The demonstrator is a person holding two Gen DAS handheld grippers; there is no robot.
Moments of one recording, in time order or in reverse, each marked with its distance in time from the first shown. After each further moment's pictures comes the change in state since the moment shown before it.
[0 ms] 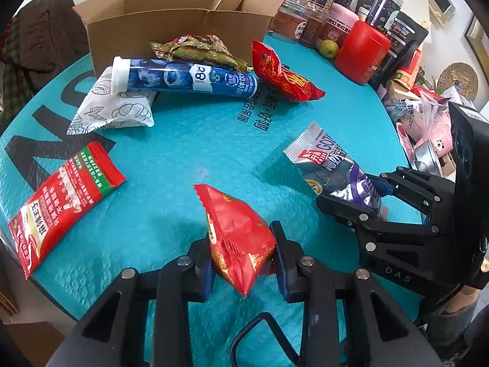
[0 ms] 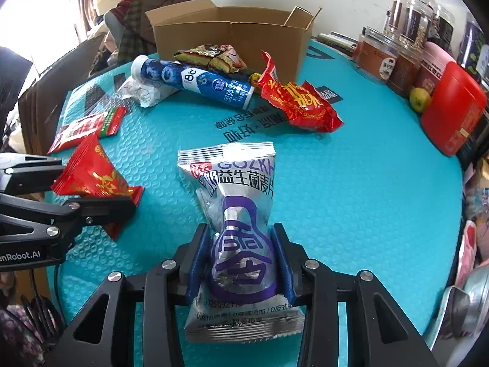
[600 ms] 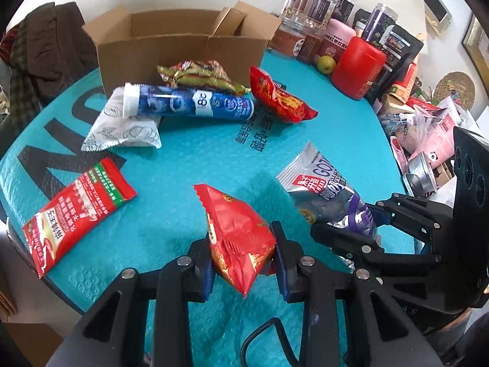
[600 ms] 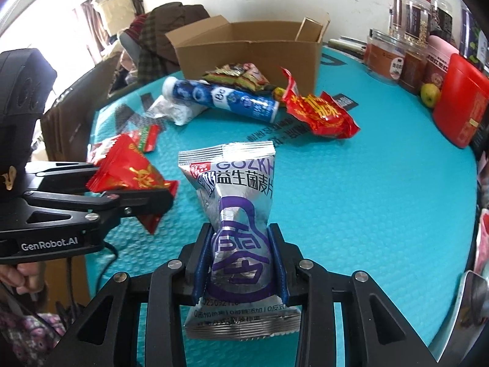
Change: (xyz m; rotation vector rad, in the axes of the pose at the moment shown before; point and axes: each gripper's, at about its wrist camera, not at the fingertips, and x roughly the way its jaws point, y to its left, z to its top) left arm -0.026 -0.005 0.003 -0.001 -0.069 0.011; right arm -0.028 0.014 -0.002 0.039 -0.064 0.135
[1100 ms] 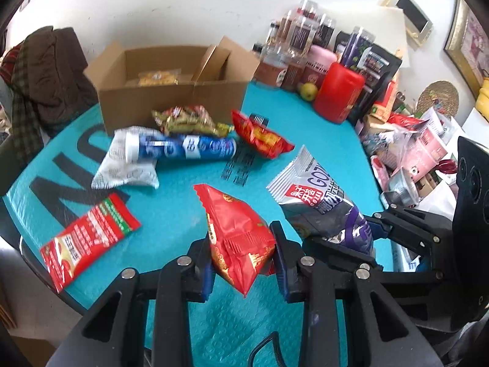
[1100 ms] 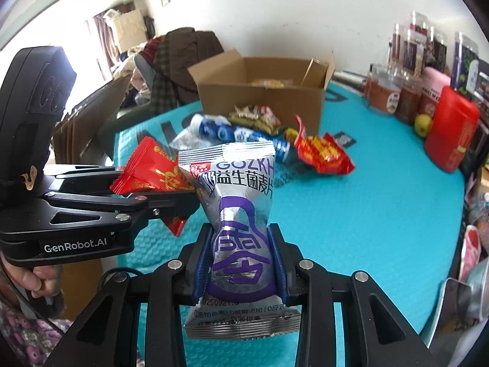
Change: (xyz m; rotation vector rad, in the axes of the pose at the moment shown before) left arm -0.040 -0.015 0.017 0.042 -0.119 -0.023; right arm -0.043 0.021 0.010 -0.019 -0.131 -0.004
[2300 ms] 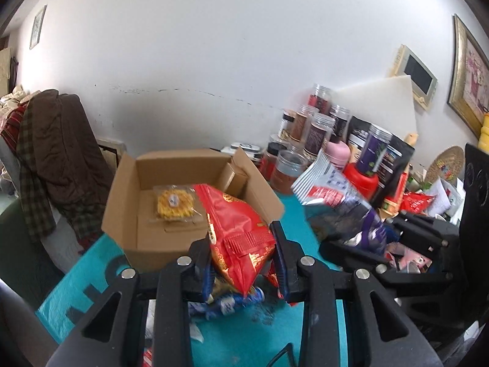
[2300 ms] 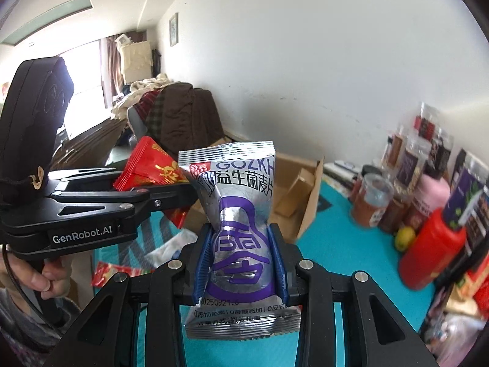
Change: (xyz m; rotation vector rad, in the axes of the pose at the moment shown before) left arm -0.027 0.035 0.147 0.025 -0.288 0.036; right arm -0.011 -0.020 0.154 -0.127 -0.224 -0.052
